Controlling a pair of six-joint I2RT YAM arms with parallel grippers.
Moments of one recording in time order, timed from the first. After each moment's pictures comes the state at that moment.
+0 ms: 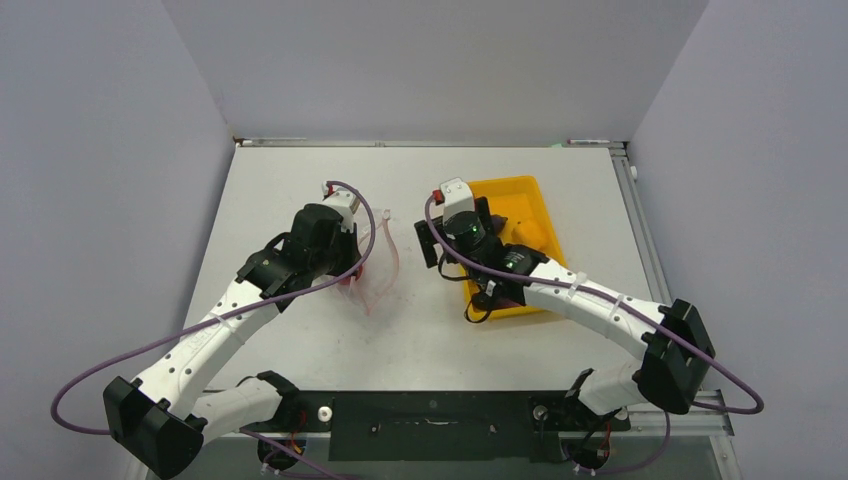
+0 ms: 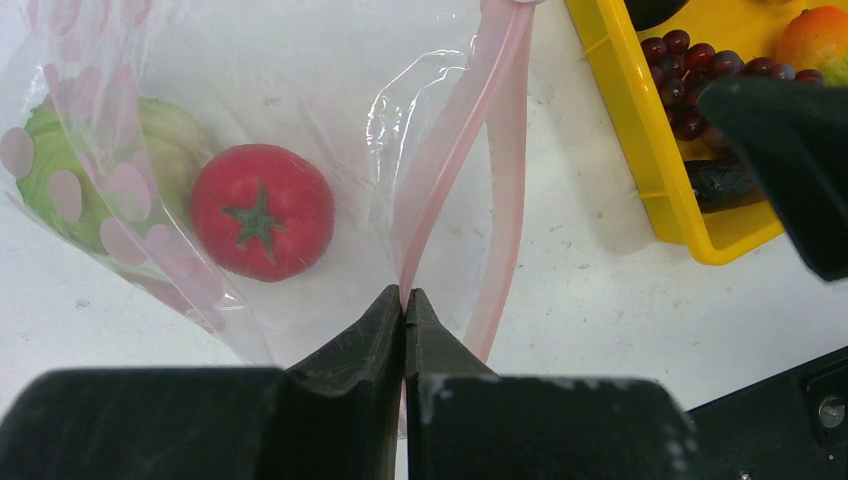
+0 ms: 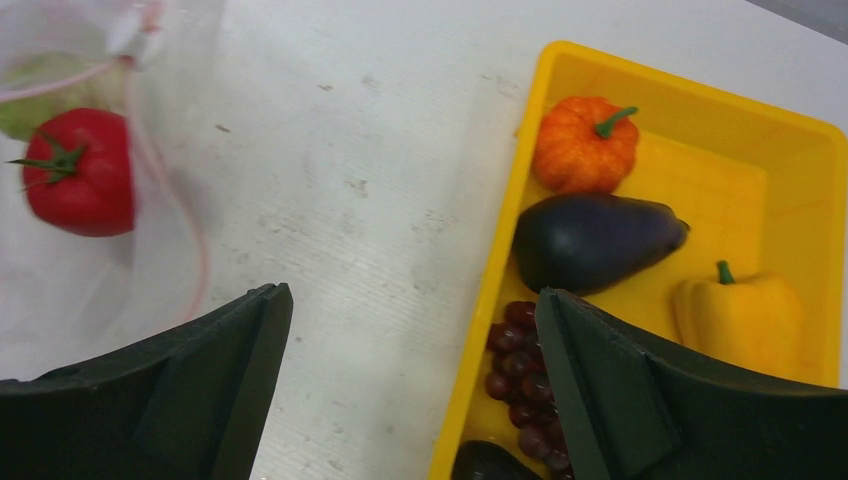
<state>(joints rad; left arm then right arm) -0.57 1.08 1.01 -0.64 -0.09 -0.34 0.90 1.39 1.08 -0.21 0.44 0.16</state>
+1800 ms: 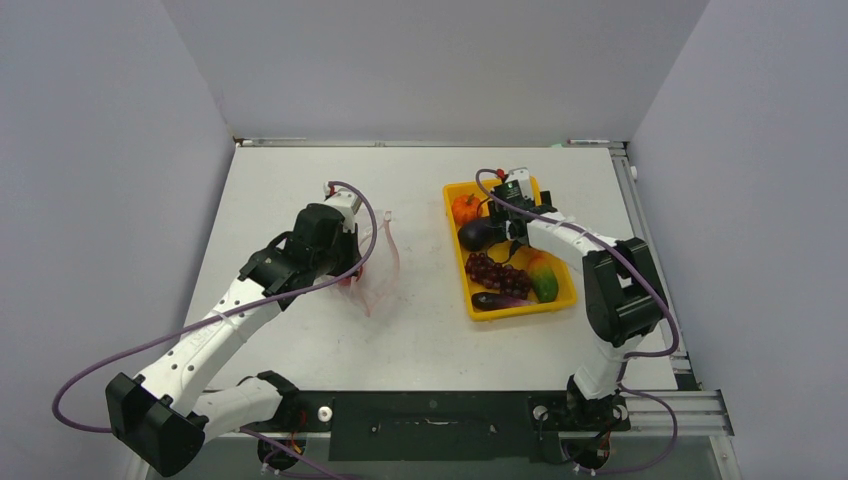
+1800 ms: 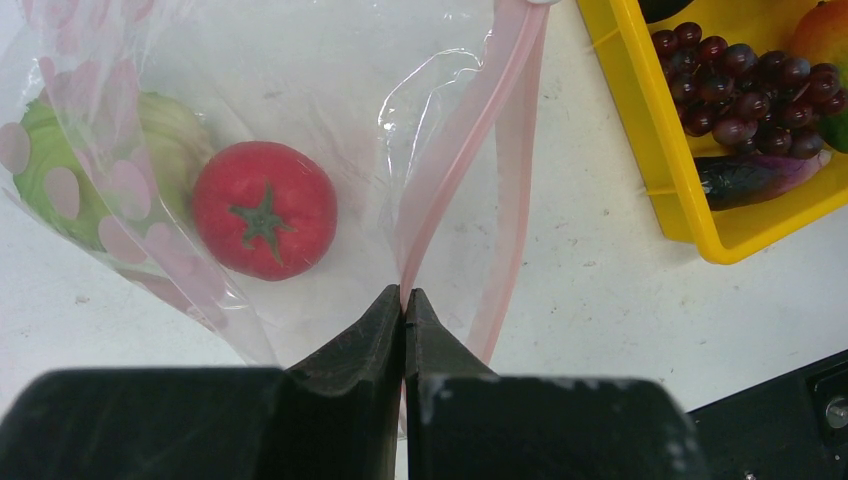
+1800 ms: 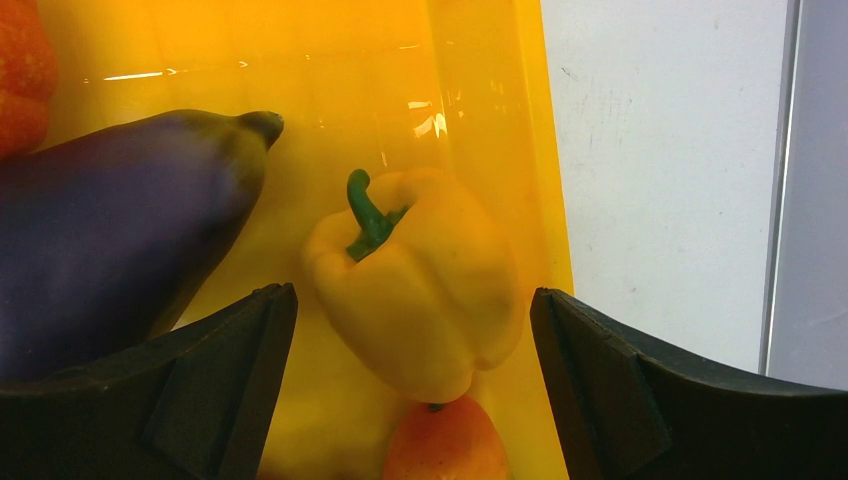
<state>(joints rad) -0.57 1.09 1.01 -0.64 -0.09 -0.34 0.38 1.78 1.16 -0.34 0.55 0.11</state>
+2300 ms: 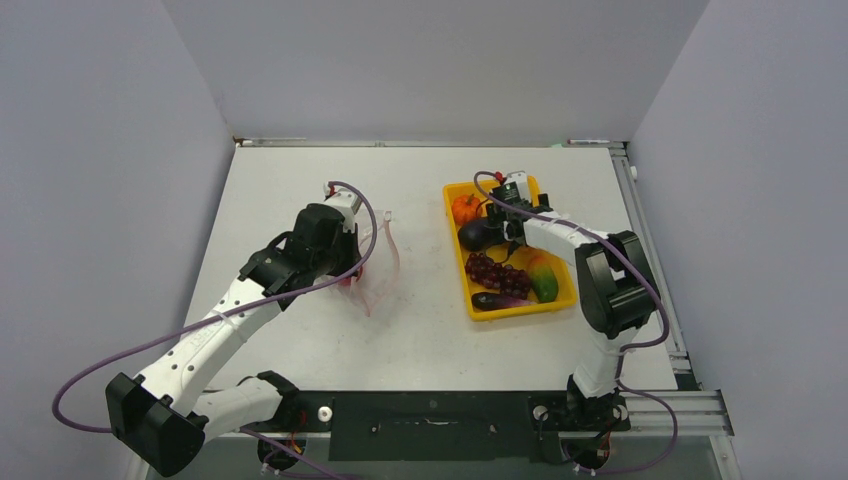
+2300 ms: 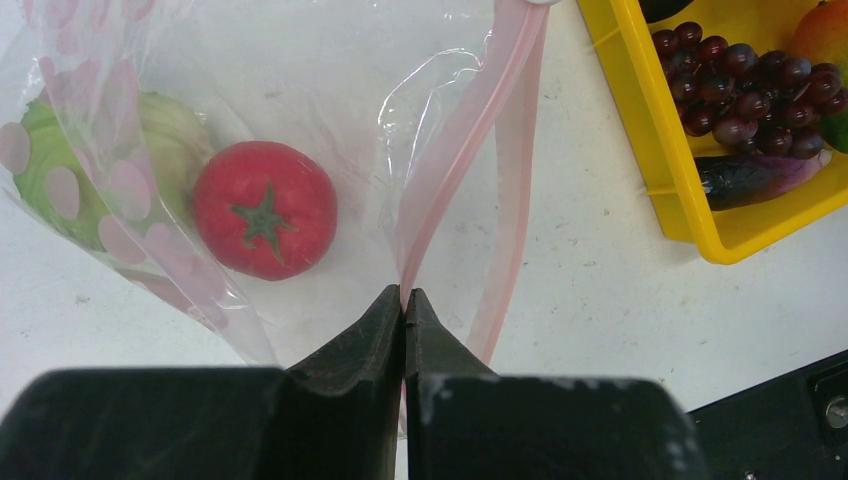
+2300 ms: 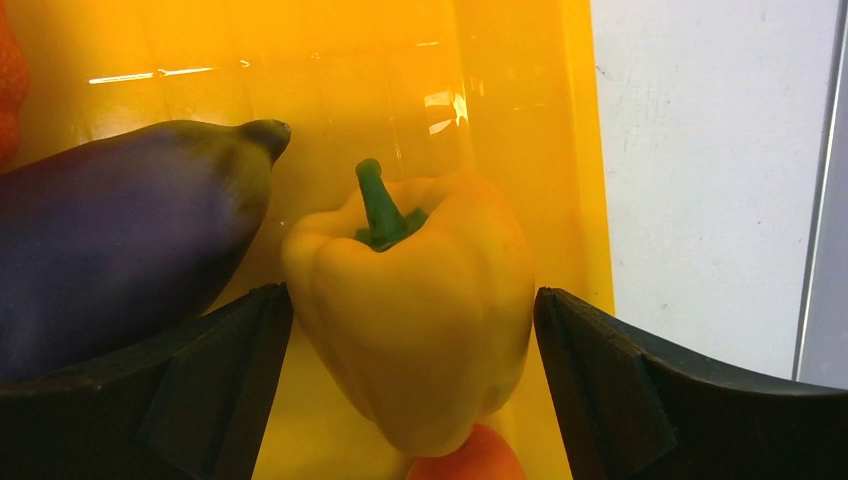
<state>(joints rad) -0.57 1.09 1.01 -0.64 -0.09 -0.34 0.37 1.83 1.17 -0.30 0.53 0.11</state>
